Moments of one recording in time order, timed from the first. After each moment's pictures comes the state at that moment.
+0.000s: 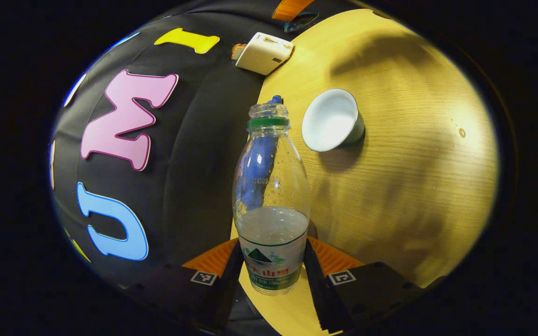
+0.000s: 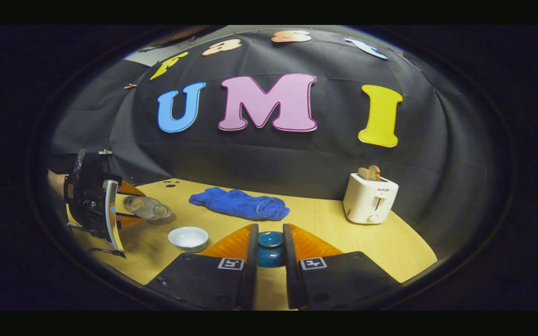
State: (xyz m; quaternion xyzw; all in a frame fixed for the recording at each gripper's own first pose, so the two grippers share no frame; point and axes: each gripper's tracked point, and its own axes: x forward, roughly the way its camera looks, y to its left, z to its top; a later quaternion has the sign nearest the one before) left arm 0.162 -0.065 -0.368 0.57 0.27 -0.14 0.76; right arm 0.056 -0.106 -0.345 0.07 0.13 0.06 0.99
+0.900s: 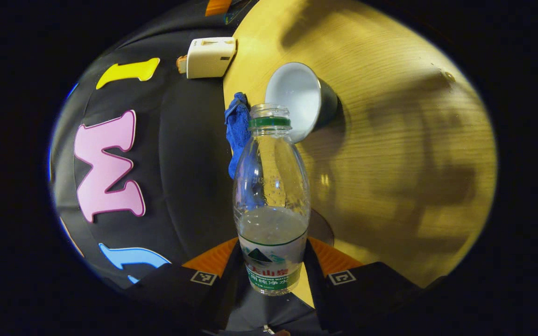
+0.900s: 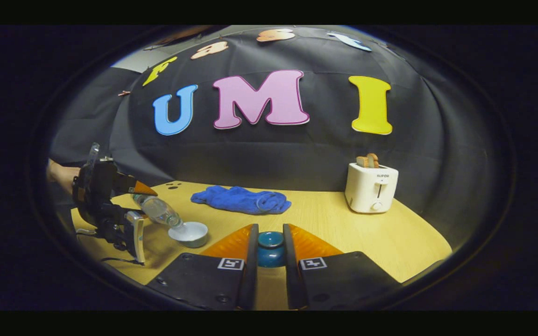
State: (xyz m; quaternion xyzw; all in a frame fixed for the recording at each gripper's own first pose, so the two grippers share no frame) left arm 0.183 -0.071 -0.370 0.71 0.26 -0.16 0.63; right arm 0.048 -0.112 -0.367 0.11 0.13 0.06 0.98
